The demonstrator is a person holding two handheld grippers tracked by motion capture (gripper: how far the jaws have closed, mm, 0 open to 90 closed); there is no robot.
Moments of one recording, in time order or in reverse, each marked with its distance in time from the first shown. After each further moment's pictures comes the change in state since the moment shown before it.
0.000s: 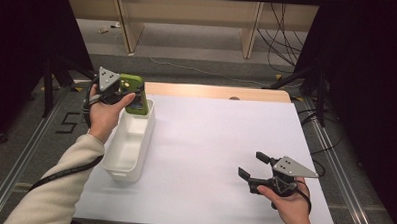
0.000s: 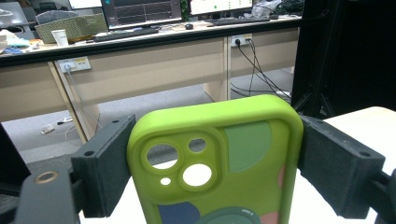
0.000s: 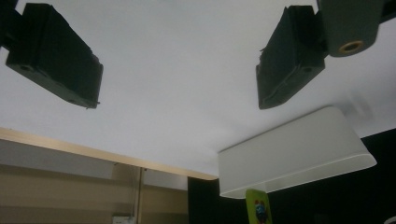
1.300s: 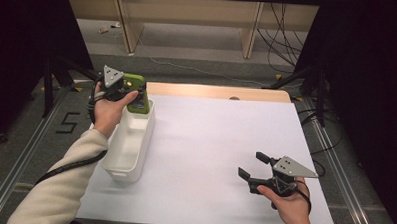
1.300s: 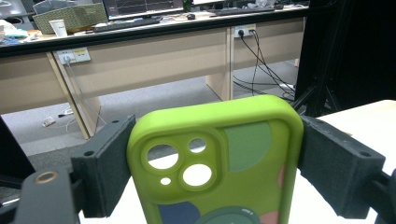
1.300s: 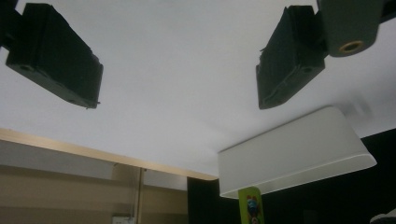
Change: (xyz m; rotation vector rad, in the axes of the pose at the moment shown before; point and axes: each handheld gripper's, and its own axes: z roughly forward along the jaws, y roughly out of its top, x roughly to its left) left arm 0.004 -0.005 0.019 0.034 0.007 0.000; right arm 0.000 0.000 0.000 0.003 0.000 0.000
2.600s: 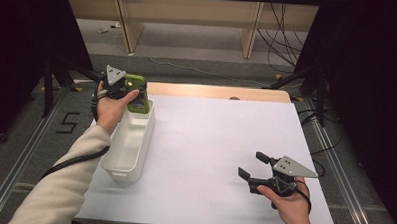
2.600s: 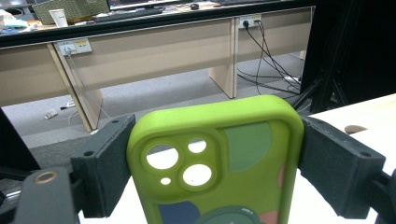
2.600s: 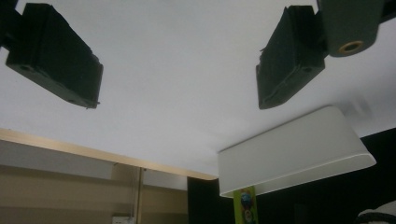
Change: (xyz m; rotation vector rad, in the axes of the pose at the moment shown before) left arm 0.008 -0.008 0.019 0.030 0.012 0.011; right arm 0.000 0.000 0.000 -0.004 0.002 0.003
